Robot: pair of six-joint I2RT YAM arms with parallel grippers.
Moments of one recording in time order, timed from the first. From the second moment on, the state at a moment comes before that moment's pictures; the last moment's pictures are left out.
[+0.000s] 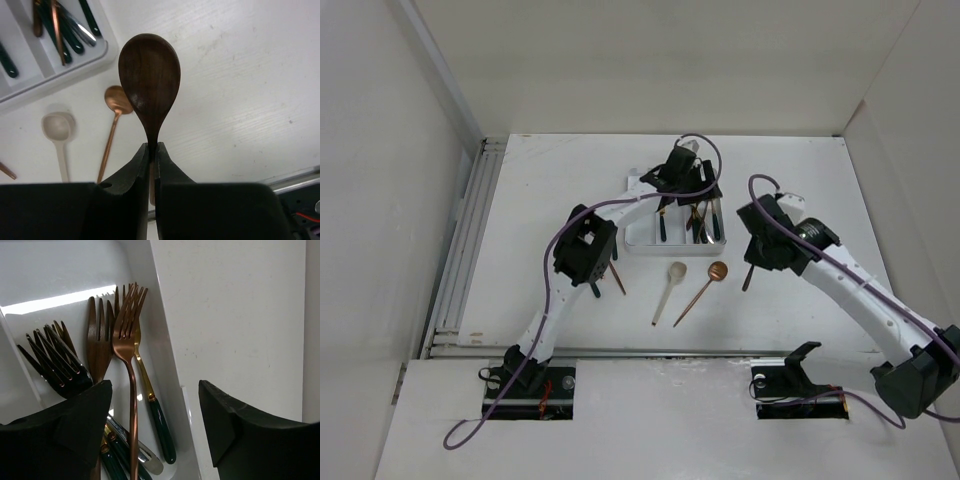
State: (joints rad) left arm -0.67 2.46 2.07 -0.20 0.18 -0.75; right arm 0.58 1.16 1.11 -1.06 0.47 0.88
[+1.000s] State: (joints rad) left arm -0.03 1.70 1.62 -0.65 -0.43 -0.37; right arm 0.71 2.18 1.94 -0.55 0.19 0.39
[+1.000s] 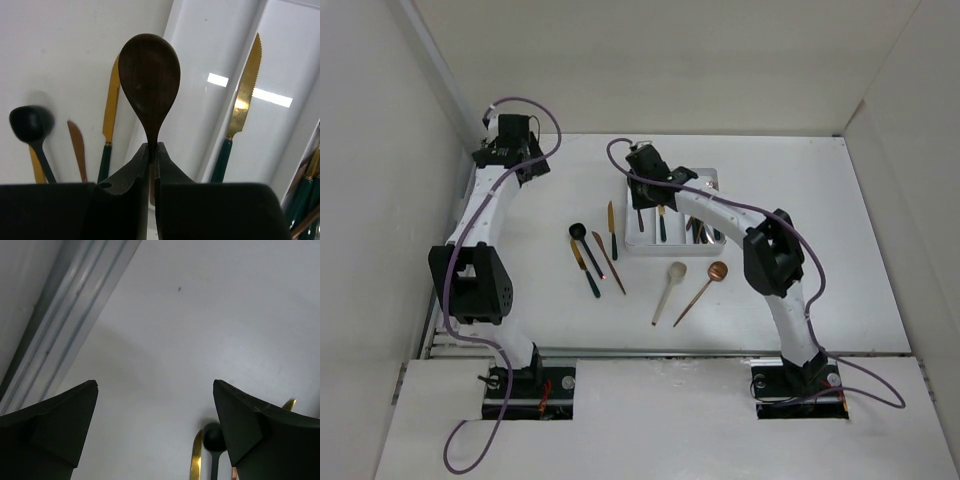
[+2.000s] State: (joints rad) left arm -0.25 1.77 1.21 -0.79 -0.01 -0.41; right arm 0.72 1.92 1.72 -0.46 0.25 0.54
